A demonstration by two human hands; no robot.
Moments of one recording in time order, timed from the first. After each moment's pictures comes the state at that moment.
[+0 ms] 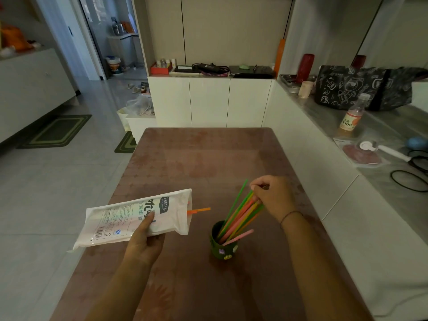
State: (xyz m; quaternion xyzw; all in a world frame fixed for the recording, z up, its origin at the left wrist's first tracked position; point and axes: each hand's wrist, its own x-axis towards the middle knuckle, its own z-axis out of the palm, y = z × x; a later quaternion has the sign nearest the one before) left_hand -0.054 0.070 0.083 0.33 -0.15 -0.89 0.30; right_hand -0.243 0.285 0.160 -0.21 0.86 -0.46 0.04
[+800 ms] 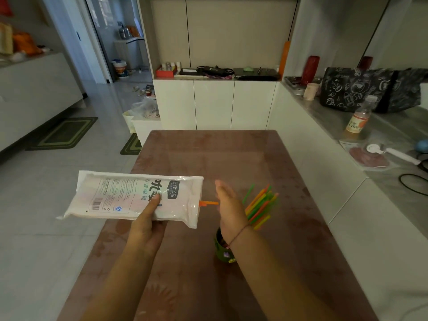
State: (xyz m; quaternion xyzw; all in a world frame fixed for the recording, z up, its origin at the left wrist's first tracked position) left_hand -0.066 0.061 0.116 0.24 -0.28 -0.86 0.34; right_hand -0.165 0.196 0.157 -0.04 0.64 -0.73 0.24
